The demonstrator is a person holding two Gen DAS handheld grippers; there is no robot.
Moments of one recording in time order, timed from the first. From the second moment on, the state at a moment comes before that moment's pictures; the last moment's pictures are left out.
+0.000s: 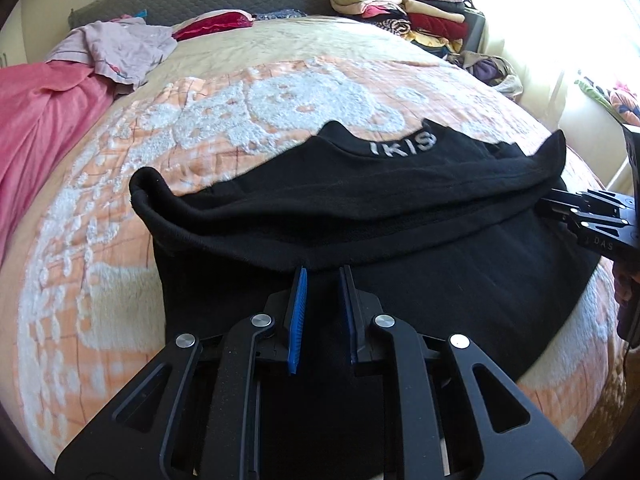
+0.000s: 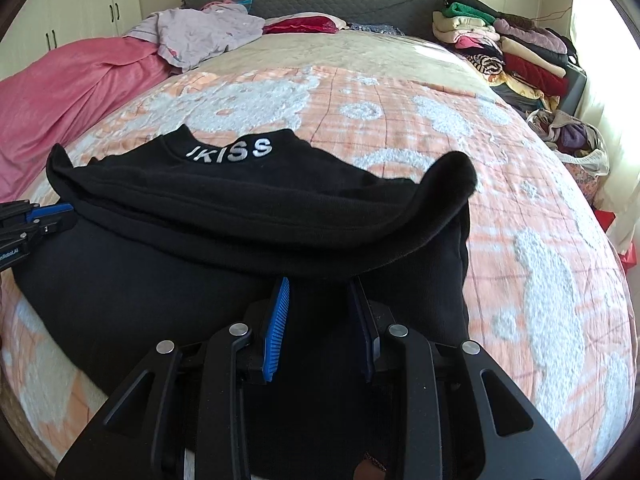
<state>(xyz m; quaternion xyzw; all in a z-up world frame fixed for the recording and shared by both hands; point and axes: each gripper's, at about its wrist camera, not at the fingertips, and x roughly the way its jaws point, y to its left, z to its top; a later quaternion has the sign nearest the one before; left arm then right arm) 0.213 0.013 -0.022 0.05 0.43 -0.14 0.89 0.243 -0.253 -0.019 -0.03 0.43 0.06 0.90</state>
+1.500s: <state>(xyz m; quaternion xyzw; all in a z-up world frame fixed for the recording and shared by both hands) 0.248 0.096 0.004 -0.09 0.37 -0.09 0.92 0.271 -0.340 -0.001 0.12 0.37 0.00 0.92</state>
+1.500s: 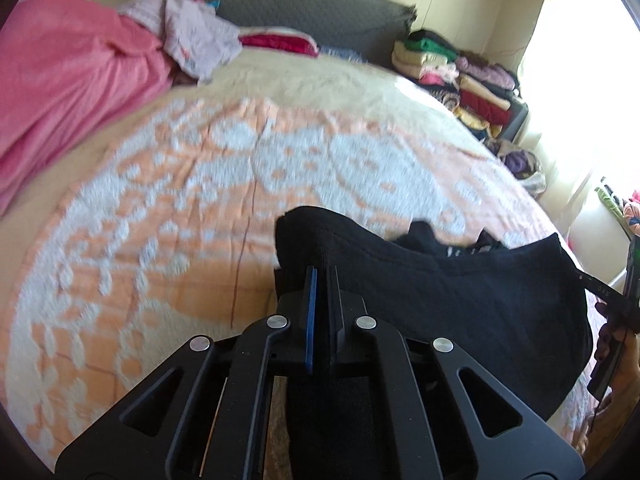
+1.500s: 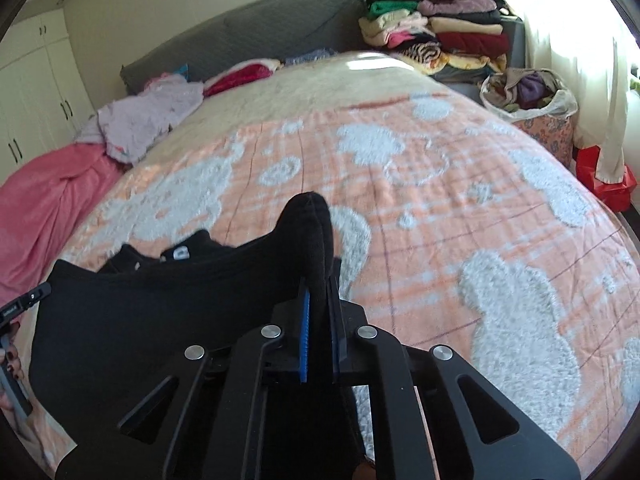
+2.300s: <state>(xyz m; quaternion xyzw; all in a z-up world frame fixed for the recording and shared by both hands) 0.222 0.069 0.023 -0.03 0.37 -0.09 0.93 0.228 -0.294 0.018 0.05 0.35 -0.01 0.94</state>
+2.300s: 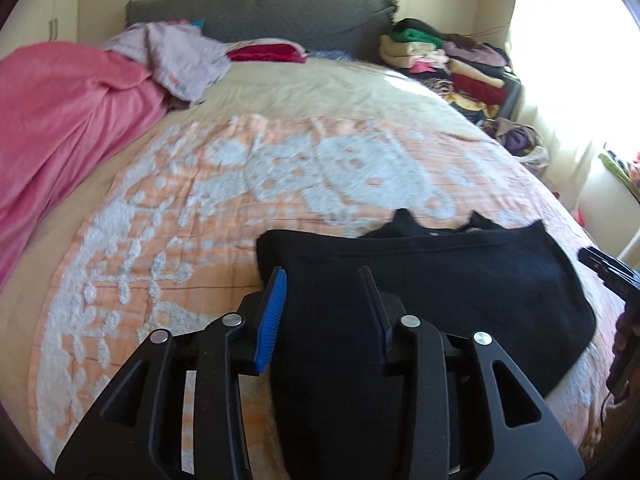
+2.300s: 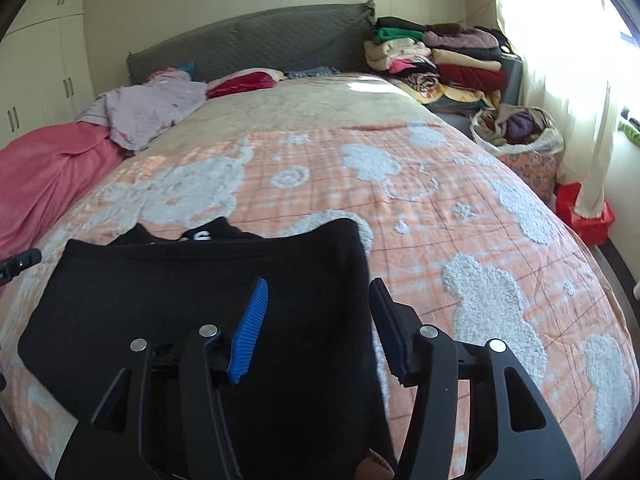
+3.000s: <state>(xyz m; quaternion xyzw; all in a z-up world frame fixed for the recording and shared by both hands) 0.183 0.013 -0.019 0.02 0.43 -0.18 0.88 0.198 -0.234 -0.005 0.04 0.40 0.06 0.91</state>
